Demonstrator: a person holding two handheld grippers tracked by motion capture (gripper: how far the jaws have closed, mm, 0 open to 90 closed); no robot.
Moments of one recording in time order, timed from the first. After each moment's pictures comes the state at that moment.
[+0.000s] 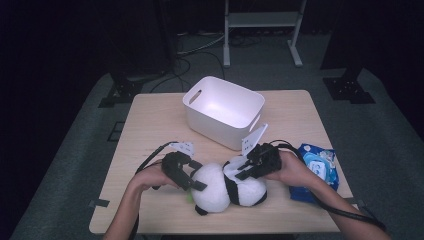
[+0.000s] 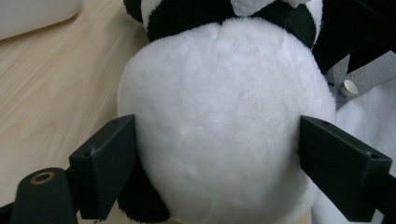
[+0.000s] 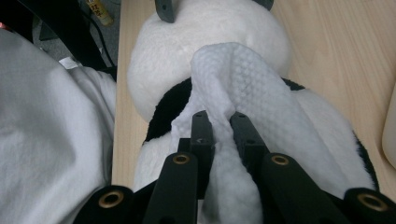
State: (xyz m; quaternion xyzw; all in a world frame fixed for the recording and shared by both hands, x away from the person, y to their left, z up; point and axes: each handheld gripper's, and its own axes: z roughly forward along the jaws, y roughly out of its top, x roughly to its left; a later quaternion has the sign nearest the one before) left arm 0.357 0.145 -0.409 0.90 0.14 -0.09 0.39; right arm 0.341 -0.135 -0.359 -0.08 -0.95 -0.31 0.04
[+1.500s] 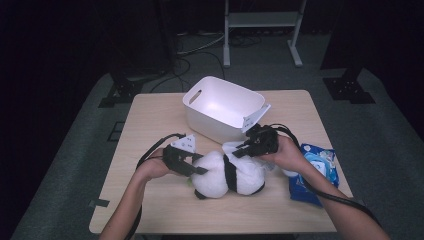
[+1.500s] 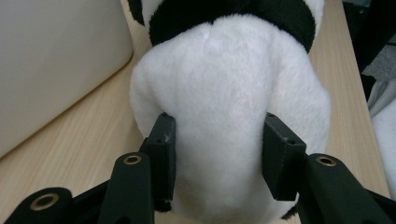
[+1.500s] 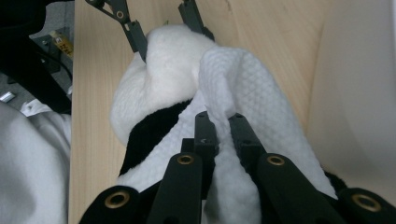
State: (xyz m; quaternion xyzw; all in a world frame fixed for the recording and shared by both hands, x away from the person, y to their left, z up) left arm 0.368 0.142 -0.392 0.92 0.07 0.02 0.38; right arm 0.382 -0.136 -0.345 -0.14 -0.93 -0.35 0.00
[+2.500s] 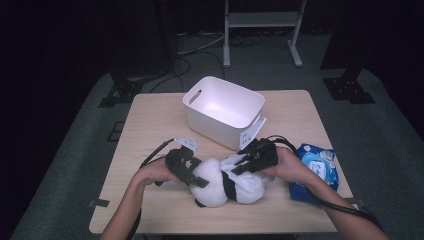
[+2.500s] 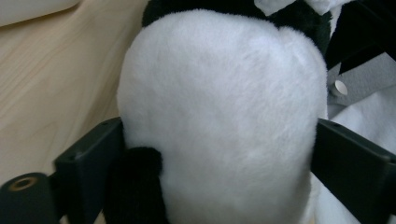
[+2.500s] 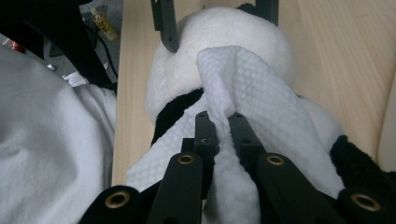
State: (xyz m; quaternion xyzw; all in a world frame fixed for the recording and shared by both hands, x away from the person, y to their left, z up) left arm 0.373 0.137 -0.413 0.91 0.15 -0.12 0.38; right arm 0.352 -0.130 -0.355 -0.09 -0.94 -0.33 0.05
